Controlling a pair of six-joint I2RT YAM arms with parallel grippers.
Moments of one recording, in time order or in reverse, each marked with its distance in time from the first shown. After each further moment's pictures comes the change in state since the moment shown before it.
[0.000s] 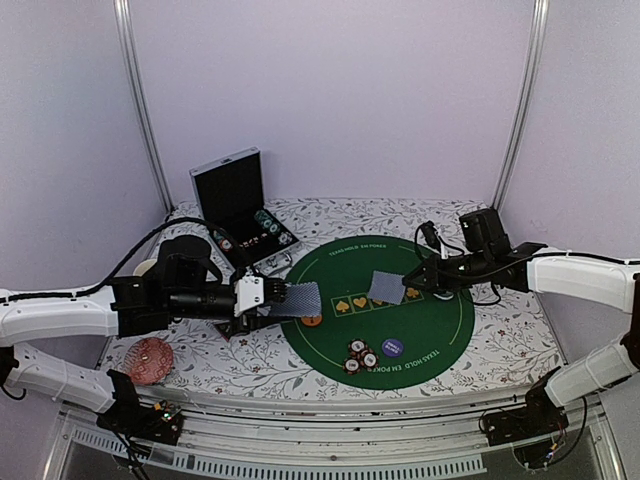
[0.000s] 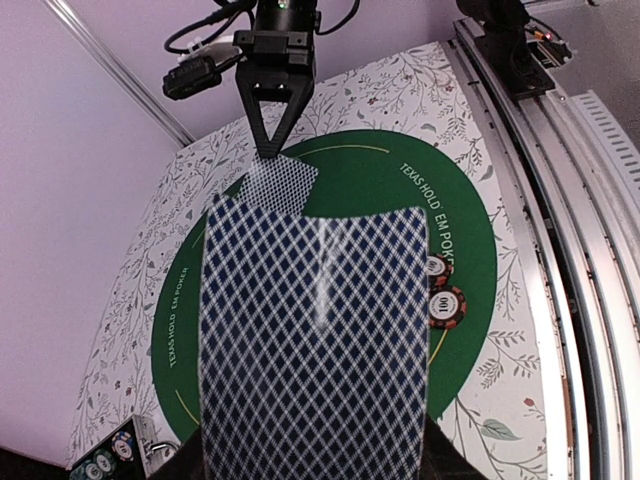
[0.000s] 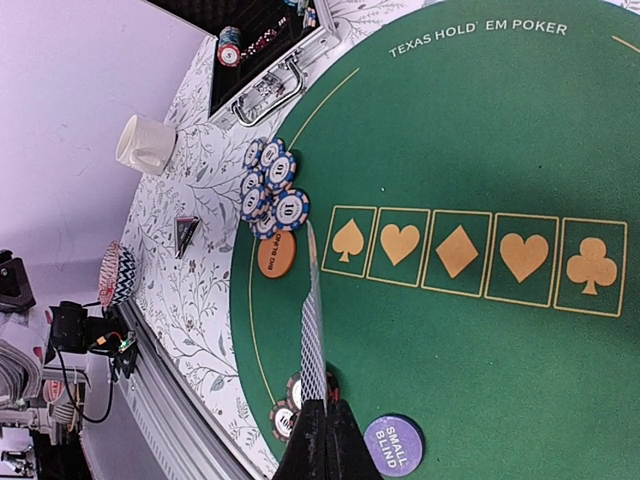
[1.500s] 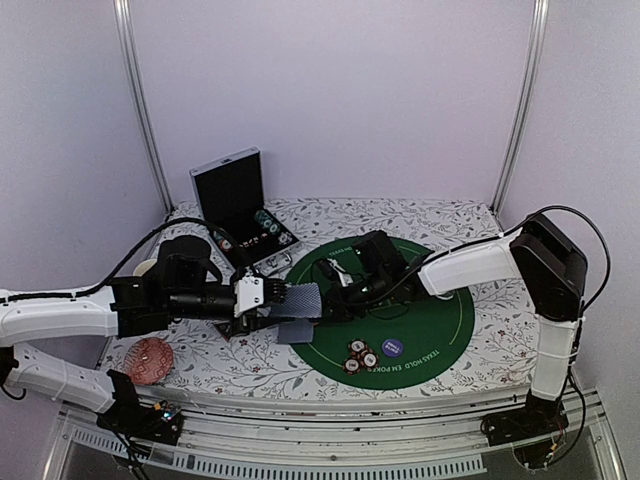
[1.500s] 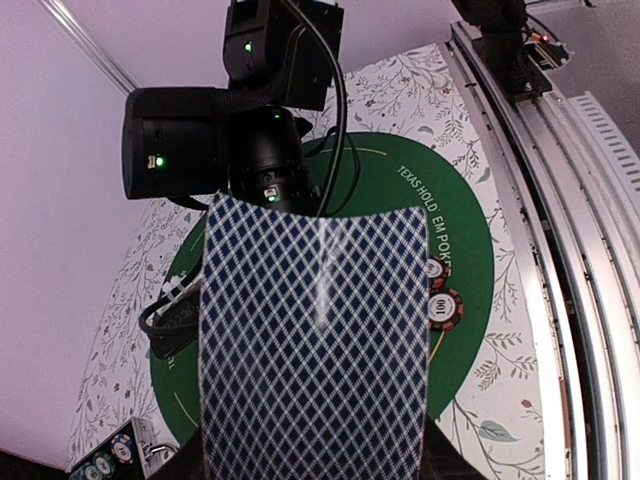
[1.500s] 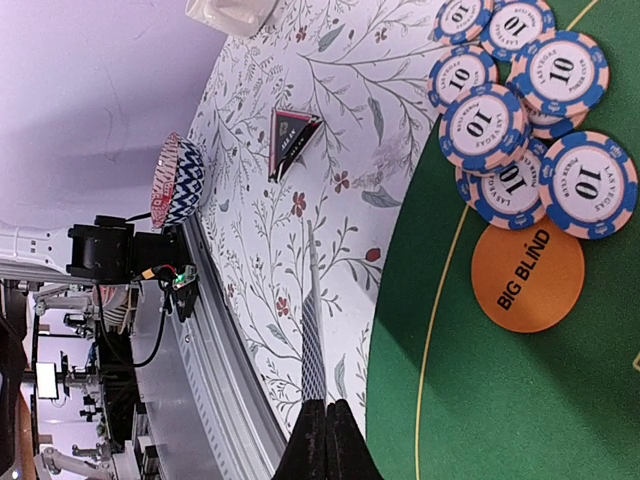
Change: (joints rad) left arm -0.003 -0.002 0.000 0.000 0.004 -0.001; right arm 0.345 0.614 0.372 0.231 -0.174 0.136
